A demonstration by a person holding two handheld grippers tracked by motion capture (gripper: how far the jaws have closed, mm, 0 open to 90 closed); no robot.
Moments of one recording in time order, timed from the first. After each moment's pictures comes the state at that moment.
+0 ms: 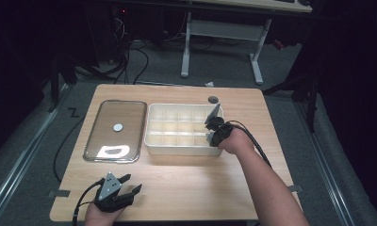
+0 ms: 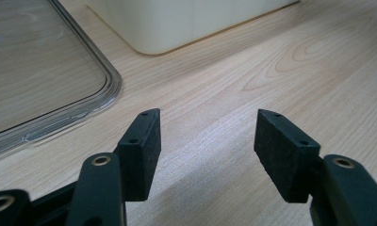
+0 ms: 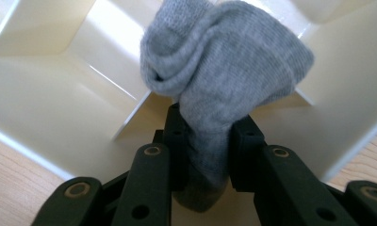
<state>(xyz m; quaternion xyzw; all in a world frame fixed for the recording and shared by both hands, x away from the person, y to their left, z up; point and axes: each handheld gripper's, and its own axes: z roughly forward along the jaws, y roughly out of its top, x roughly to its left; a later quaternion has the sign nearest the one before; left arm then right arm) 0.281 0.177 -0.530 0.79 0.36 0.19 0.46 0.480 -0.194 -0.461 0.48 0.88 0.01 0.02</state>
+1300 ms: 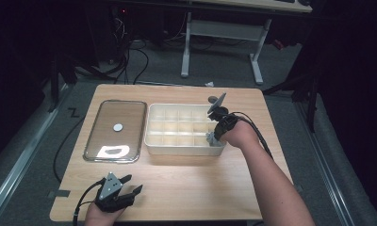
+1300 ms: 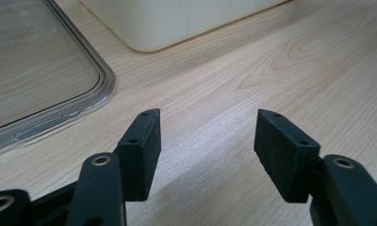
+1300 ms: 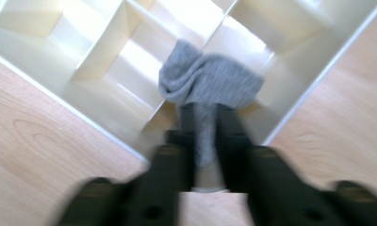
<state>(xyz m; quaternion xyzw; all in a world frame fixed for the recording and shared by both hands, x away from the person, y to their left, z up) 0.282 0.175 -0.530 0.80 0.35 0.18 0.46 0.478 -0.196 -0.409 0.47 0.88 0.06 0.05</state>
